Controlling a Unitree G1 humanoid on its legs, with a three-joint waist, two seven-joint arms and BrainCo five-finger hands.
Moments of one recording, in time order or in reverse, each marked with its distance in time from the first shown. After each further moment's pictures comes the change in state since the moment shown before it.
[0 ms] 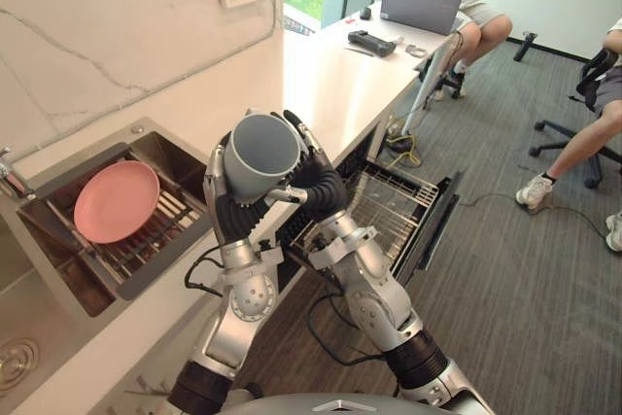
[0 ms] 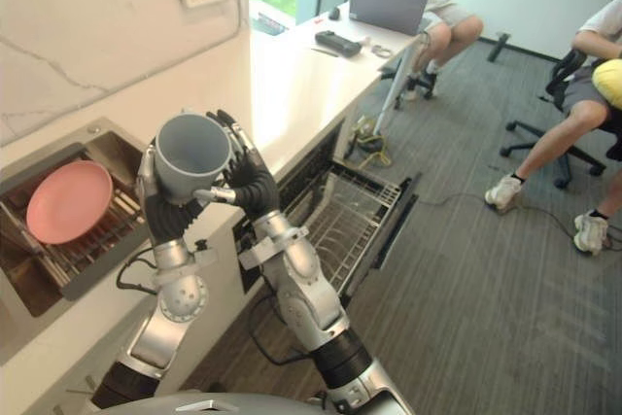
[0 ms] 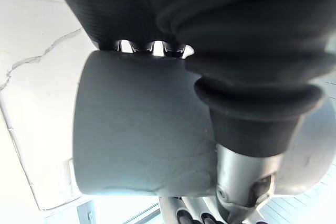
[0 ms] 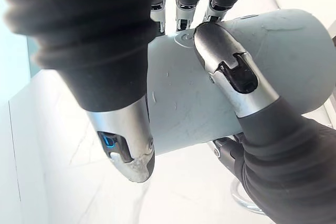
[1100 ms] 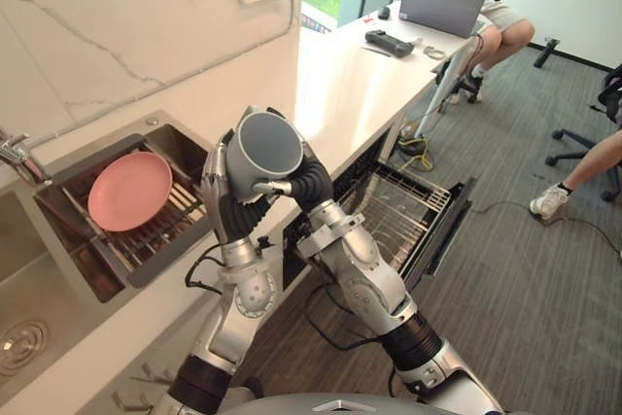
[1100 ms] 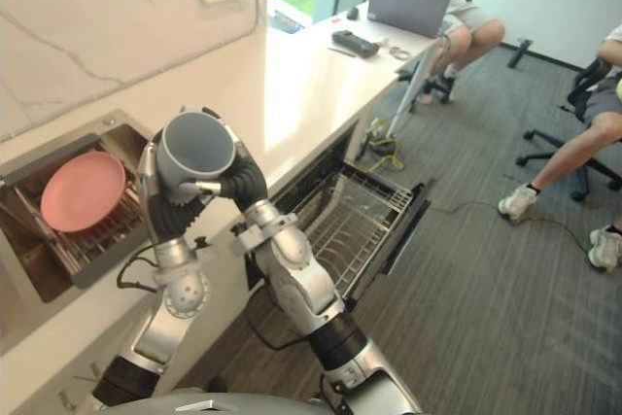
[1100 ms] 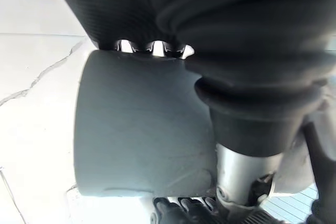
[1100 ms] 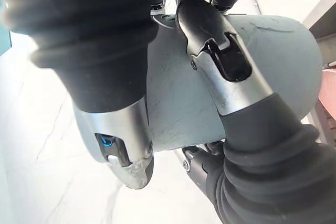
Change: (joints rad) left arm -0.026 0.009 -0.005 0.006 0.102 0.040 0.065; right arm -0.102 -0.001 0.031 0.028 -0.019 0.095 -0.078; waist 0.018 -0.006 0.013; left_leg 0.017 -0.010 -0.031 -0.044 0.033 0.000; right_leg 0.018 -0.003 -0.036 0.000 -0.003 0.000
